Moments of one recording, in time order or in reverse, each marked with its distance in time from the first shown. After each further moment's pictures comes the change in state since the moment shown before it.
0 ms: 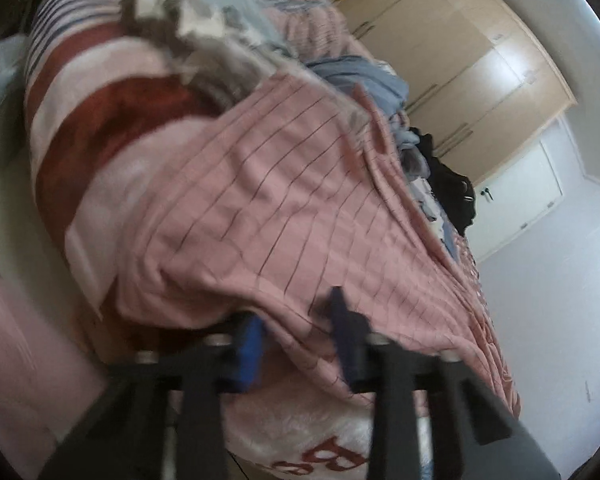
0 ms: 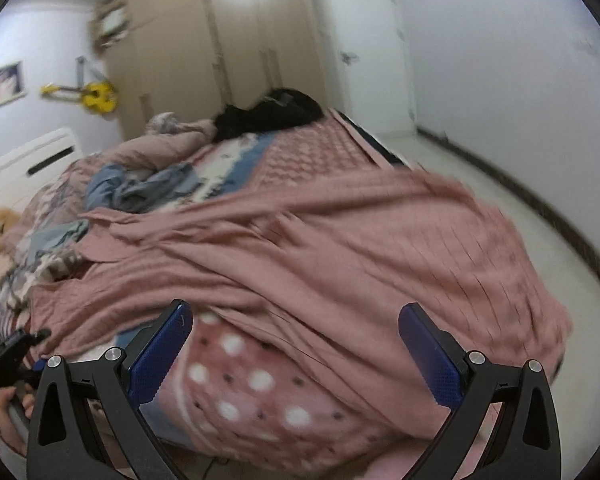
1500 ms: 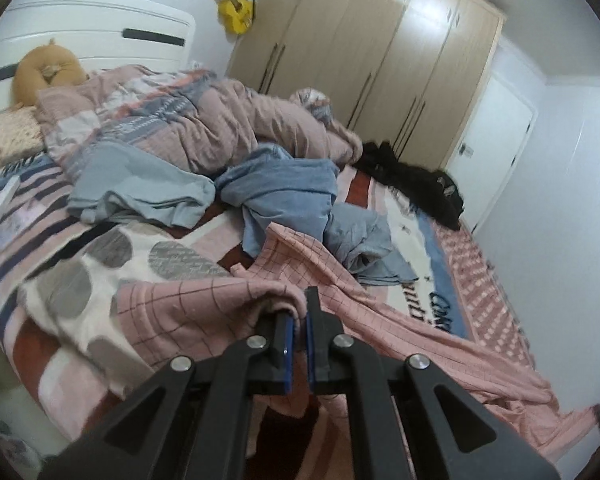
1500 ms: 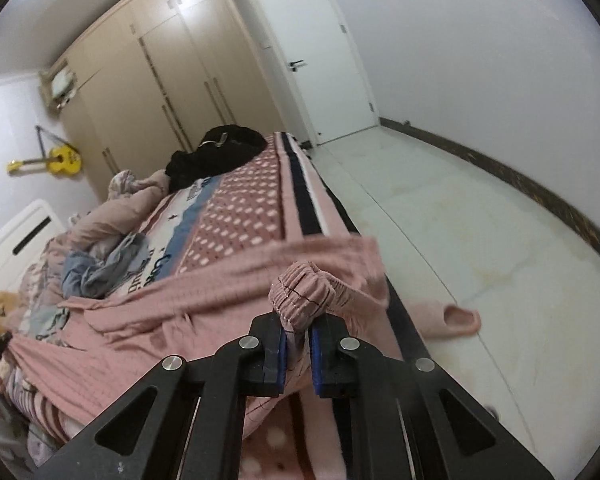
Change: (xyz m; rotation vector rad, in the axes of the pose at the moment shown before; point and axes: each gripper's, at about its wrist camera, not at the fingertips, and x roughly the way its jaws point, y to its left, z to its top) left arm 0.021 -0.137 0.191 0.442 -0.066 0.089; right arm 0.008 -0.141 0.143 0.120 -0.046 0.011
